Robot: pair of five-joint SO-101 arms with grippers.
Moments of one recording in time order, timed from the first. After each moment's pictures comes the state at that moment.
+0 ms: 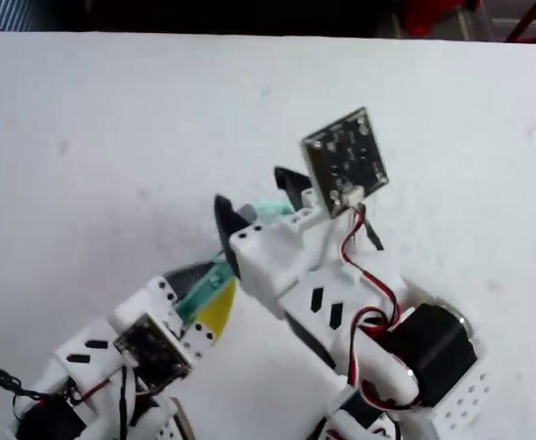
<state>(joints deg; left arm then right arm) 36.6 -105.2 65.5 68.4 -13.8 -45.0 -45.5 1.3 81.3 -9.9</state>
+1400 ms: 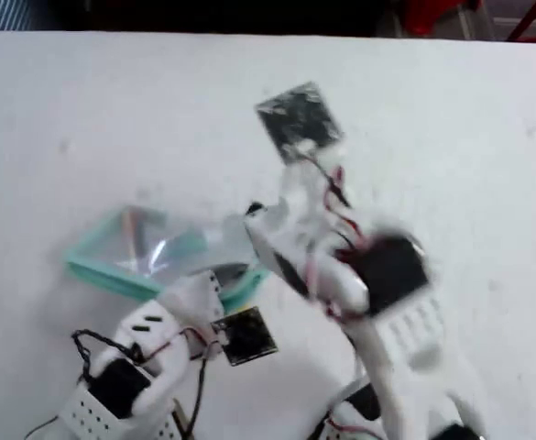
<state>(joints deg) 31.3 -104.7 94.5 51.1 -36.4 -35.7 -32.7 3.9 87.6 -0.1</state>
